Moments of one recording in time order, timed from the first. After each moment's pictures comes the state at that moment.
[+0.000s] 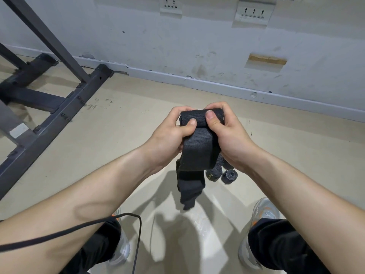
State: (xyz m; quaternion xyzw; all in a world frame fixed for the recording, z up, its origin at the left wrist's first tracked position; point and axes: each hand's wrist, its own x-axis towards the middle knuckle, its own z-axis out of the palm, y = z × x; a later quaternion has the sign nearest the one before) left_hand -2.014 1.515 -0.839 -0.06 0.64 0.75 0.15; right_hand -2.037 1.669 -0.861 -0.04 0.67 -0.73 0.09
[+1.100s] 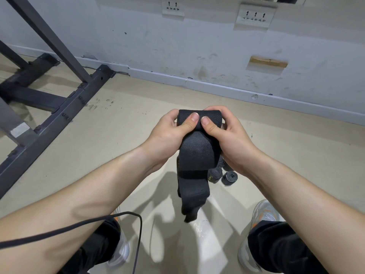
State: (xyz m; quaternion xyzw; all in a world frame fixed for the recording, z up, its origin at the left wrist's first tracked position) left_hand -2.020 1.510 -0.846 -0.04 0.67 0.74 0.10; right_hand -2.035 1.670 -0.861 -0.04 0.63 -0.76 0.13
